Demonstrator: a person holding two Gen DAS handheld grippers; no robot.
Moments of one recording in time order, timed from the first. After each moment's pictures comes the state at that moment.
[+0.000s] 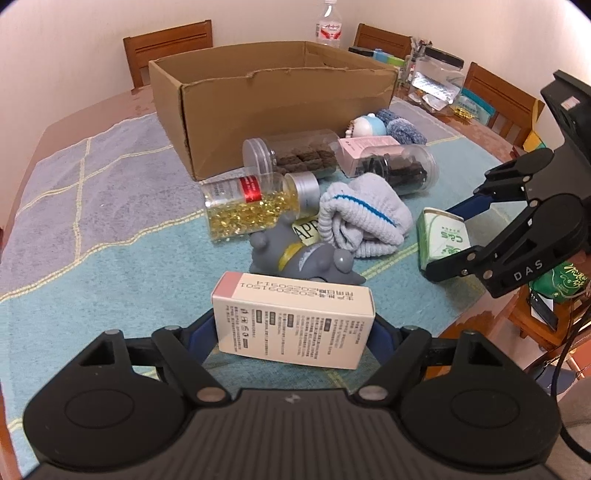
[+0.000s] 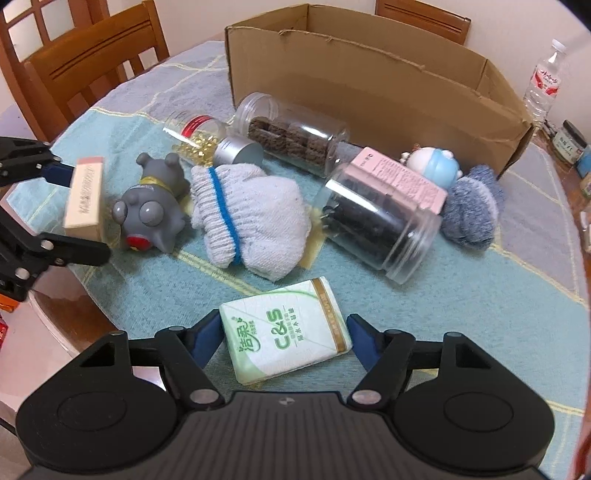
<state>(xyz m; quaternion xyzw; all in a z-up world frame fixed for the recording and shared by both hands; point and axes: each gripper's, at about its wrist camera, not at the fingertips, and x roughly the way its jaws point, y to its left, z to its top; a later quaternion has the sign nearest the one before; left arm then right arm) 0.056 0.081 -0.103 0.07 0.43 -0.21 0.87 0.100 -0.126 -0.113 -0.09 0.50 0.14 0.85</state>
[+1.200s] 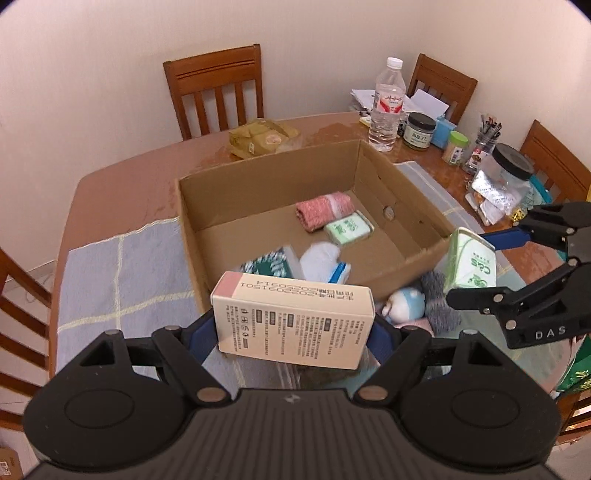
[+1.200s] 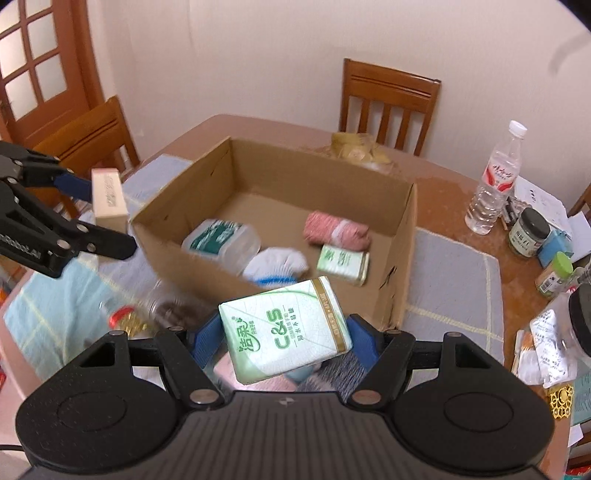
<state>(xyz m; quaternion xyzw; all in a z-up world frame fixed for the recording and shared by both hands) 0.215 0.024 0.027 0.05 0.45 -0.12 0.89 0.213 -0.211 0.016 -0.07 0.42 0.14 0.89</state>
